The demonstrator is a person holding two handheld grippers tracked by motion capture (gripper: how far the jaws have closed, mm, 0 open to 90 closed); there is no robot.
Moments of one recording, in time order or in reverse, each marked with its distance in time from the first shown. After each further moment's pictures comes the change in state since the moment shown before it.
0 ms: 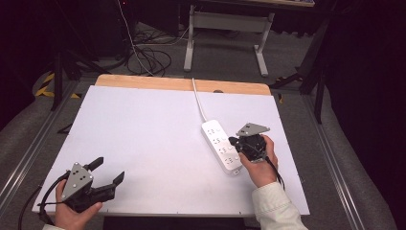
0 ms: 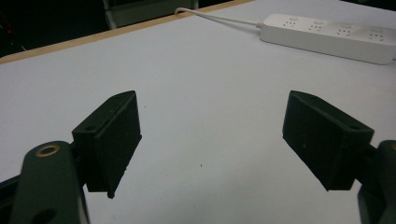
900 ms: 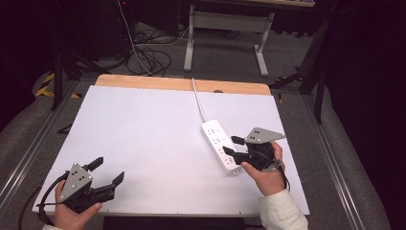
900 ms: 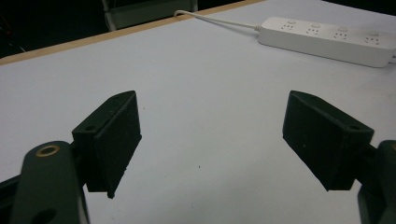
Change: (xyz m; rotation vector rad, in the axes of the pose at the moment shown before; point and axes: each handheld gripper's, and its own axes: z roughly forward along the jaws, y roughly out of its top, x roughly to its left) left arm -0.001 0.001 -0.002 -0.011 -0.004 -0.008; right arm 0.016 0.004 -0.046 -0.171 0.159 0.001
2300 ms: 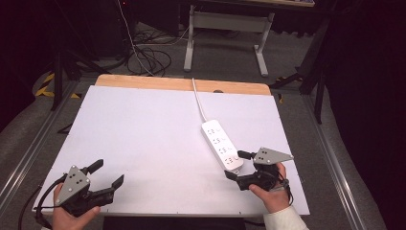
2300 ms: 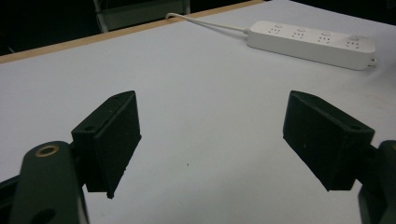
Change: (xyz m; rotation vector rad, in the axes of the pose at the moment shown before) left arm -0.004 0.001 -0.008 -0.005 -0.031 -0.004; right arm 0.011 -0.056 -0.007 -0.081 0.124 0.053
